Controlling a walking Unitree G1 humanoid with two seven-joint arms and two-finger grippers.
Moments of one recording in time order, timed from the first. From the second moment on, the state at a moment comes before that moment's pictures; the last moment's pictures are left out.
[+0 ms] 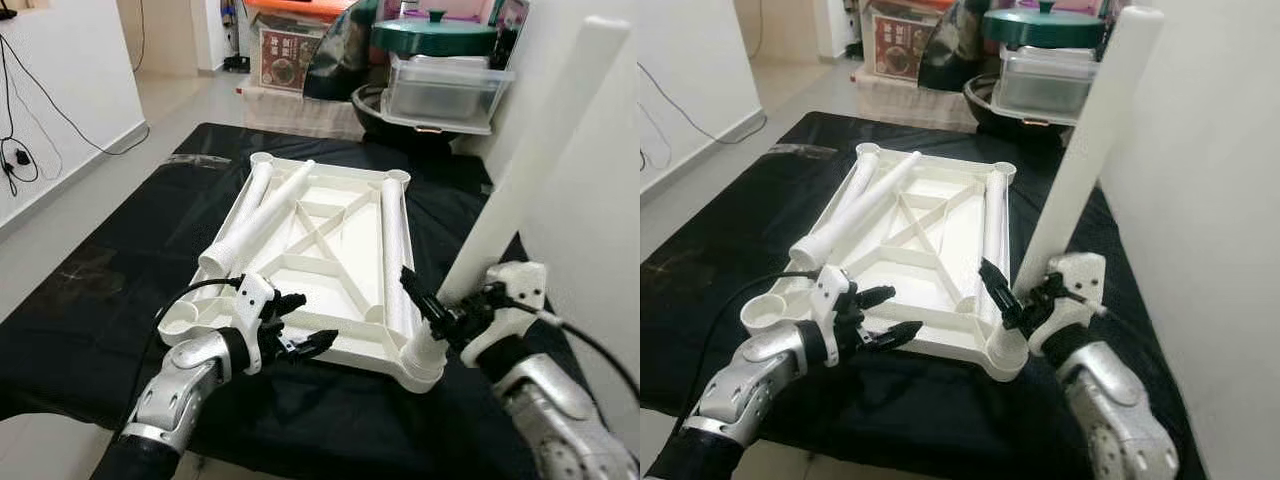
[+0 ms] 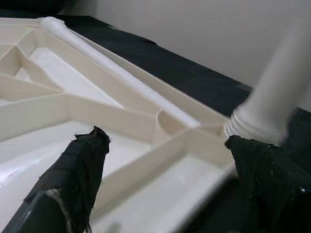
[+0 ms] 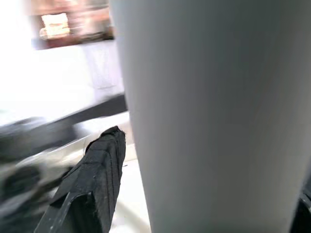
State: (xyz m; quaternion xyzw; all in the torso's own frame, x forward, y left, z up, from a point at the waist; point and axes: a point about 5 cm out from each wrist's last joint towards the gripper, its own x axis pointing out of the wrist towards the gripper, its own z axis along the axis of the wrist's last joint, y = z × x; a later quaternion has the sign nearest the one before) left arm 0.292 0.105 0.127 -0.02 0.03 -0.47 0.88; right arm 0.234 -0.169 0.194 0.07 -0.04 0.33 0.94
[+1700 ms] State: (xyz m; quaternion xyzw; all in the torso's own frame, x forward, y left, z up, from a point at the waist) left arm 0.292 0.102 0.126 -0.03 0.03 -0.47 0.88; right arm 0.232 -0.128 0.168 0.05 0.00 0.43 0.90
